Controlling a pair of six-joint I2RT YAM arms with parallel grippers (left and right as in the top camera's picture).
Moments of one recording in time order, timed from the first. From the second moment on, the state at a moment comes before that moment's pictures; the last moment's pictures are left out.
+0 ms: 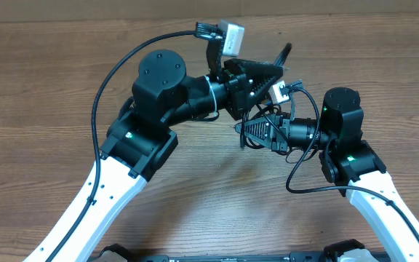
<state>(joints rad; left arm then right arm) -0.57 1.35 1.38 -0.06 0.64 -0.66 0.26 1.20 0.80 0.08 -1.12 0.70</state>
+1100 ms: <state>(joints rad) -0.26 1.35 1.39 -0.75 0.42 -0.49 -0.37 1.12 0.80 0.20 -1.54 0.86</state>
